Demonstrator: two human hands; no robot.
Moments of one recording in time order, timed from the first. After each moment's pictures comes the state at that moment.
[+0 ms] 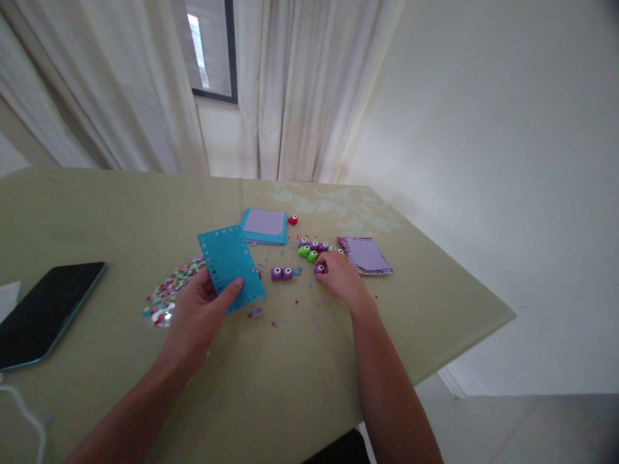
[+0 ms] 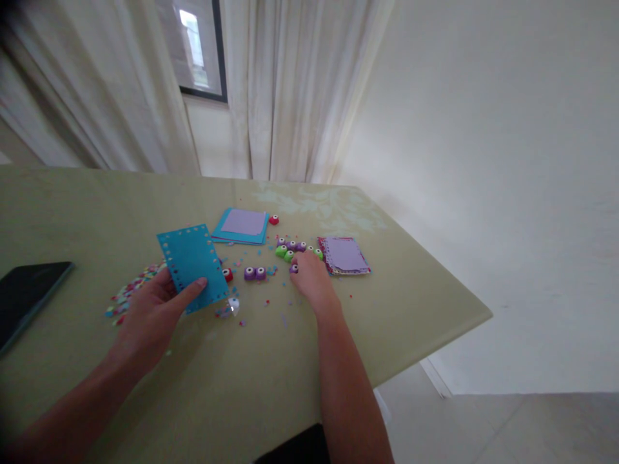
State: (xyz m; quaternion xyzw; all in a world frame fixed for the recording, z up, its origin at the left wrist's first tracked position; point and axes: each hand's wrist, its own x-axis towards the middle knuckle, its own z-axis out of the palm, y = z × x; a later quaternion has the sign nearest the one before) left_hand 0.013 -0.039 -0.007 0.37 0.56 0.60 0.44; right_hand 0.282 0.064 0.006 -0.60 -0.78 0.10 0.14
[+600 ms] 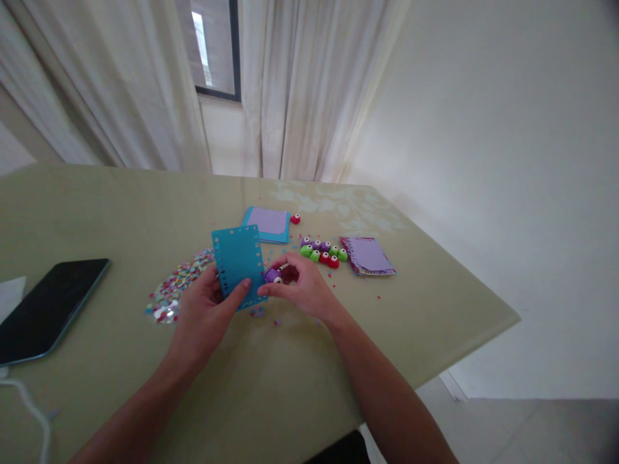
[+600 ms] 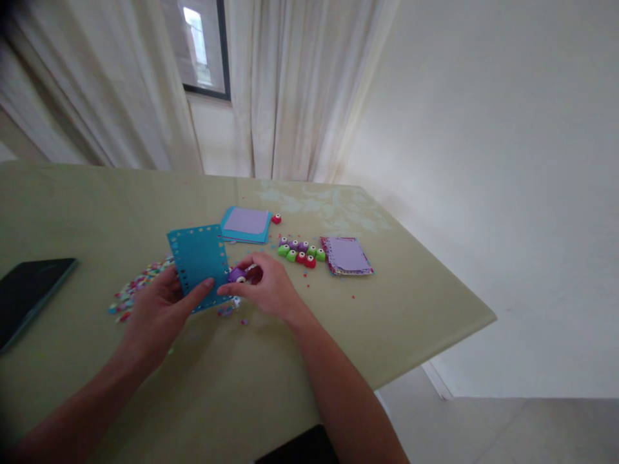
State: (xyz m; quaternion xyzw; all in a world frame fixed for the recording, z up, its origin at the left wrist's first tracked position) left_hand 0.016 -0.044 -0.003 0.42 0.53 0.60 0.43; right_hand 0.207 0.026 0.009 -0.40 -0.68 0.48 0.37
